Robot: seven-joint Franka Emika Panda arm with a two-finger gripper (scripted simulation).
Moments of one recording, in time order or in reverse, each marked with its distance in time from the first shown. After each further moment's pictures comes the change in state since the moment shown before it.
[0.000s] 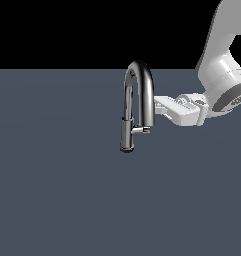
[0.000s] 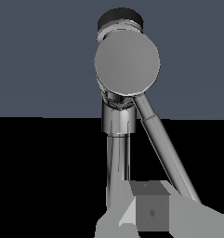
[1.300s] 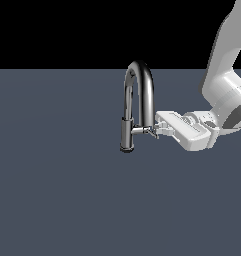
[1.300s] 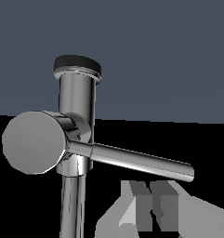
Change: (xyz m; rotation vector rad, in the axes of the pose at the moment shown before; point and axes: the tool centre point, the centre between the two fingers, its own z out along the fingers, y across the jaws) arm 0.046 0.052 -0.002 -0.005 0.005 -0.025
